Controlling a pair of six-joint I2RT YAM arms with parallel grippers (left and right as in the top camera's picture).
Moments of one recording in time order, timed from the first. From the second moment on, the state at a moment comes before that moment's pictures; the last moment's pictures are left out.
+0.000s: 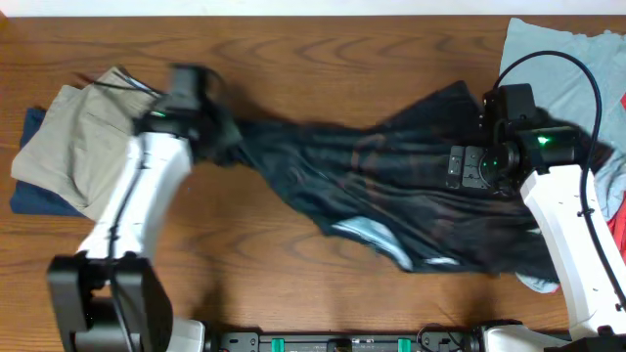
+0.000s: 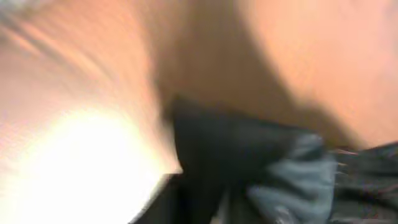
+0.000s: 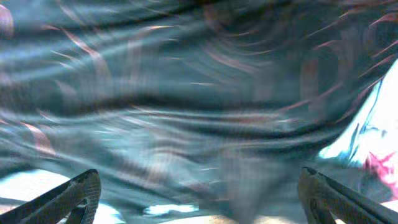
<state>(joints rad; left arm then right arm) -0.04 1.63 1.27 -0.73 0.11 -0.54 0.10 1.42 1.24 -1.14 0.16 0.26</state>
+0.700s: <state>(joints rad) -0.31 1.60 0.89 -0.74 0.30 -0.60 0.10 1.42 1.24 -1.15 0.16 0.26</state>
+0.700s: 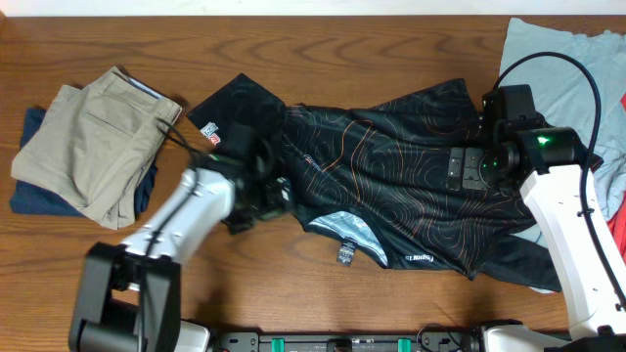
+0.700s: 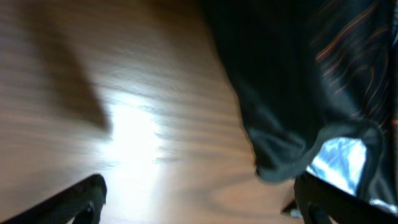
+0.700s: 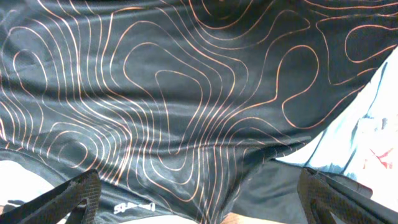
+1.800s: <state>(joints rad) 0.16 1.62 1.40 -0.81 0.21 -0.47 0.10 1.42 1.24 -1.15 0.16 0.26</state>
